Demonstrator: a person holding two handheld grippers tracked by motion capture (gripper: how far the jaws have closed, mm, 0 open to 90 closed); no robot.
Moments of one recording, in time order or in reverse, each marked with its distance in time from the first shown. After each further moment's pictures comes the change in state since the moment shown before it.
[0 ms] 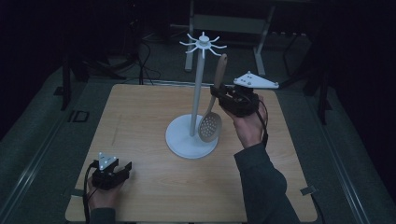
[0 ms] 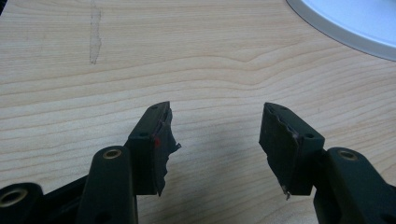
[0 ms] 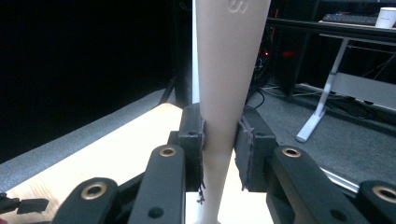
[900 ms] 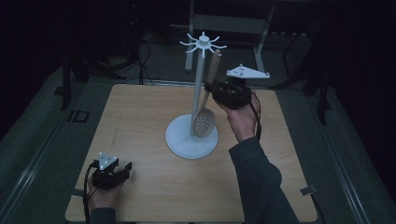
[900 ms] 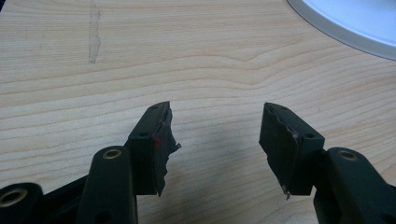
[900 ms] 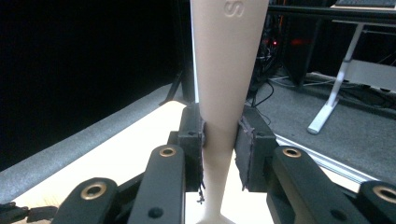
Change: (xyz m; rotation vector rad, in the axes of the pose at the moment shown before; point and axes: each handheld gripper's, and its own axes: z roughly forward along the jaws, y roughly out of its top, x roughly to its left) left arm 0.000 0.000 0.001 0.002 -0.001 0.000; right arm -0.001 0.010 0.024 0.042 0.029 0.049
